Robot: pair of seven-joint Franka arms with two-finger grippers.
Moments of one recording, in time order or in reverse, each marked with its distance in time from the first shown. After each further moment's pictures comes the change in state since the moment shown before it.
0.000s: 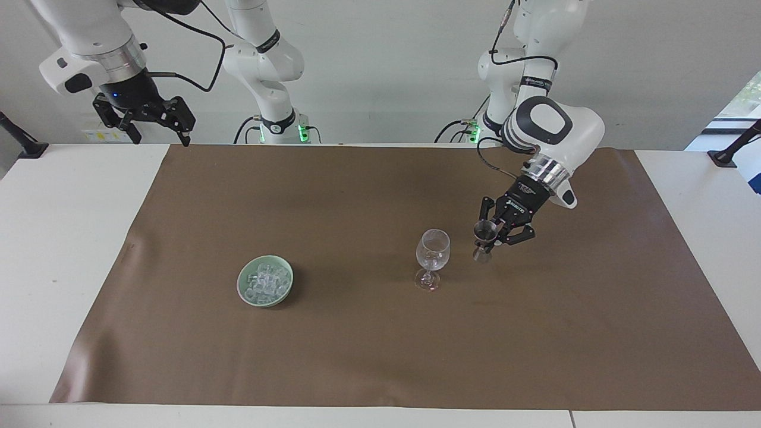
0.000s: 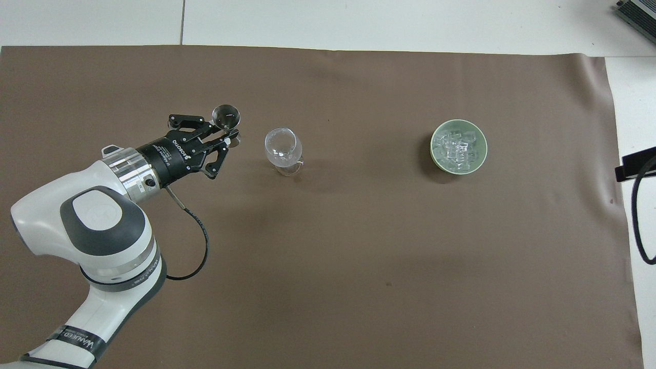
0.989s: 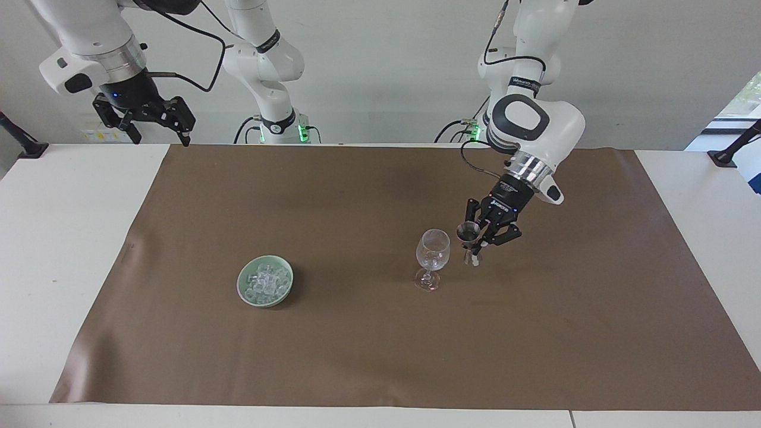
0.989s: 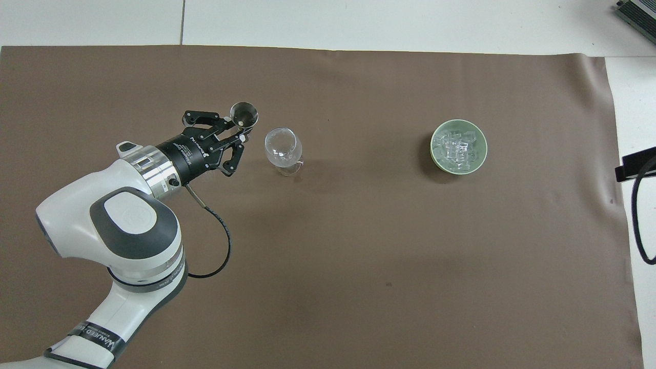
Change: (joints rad) left arm -0.083 0.042 -0.006 0.057 0.083 0.139 0.003; right arm 0.000 0.000 0.000 0.000 0.000 0.000 0.000
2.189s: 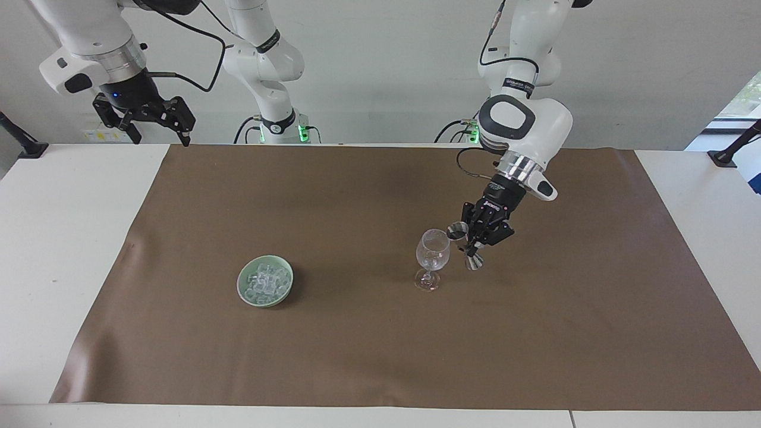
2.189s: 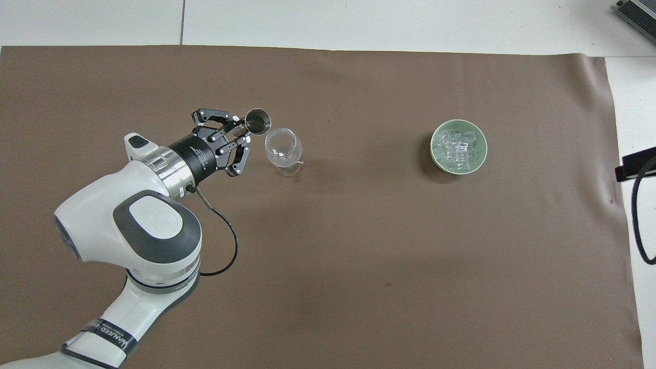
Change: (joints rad) left arm -0.041 0.012 -0.004 0.001 0.018 0.095 0.223; right arm 0.000 0.000 0.000 0.000 0.000 0.000 0.000
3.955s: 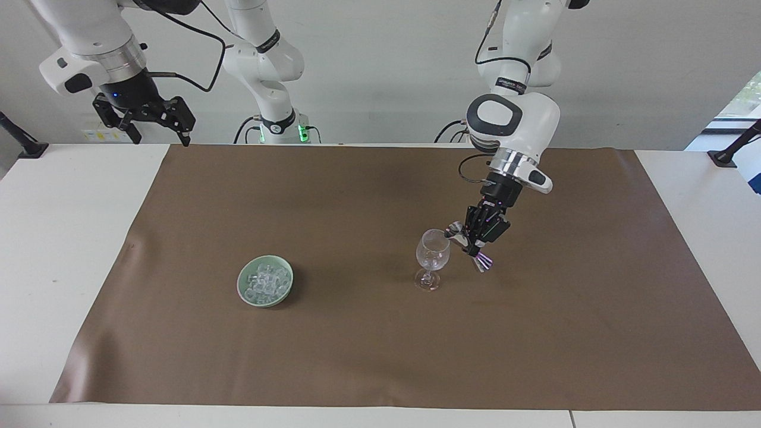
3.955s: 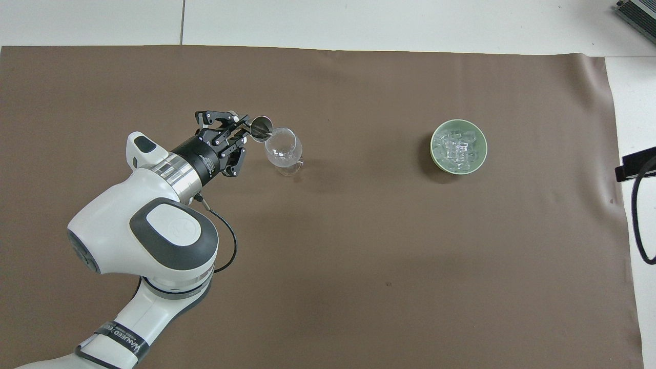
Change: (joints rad) left arm -0.052 0.010 -0.001 0.000 0.001 0.151 0.272; right arm 0.000 0.000 0.000 0.000 0.000 0.000 0.000
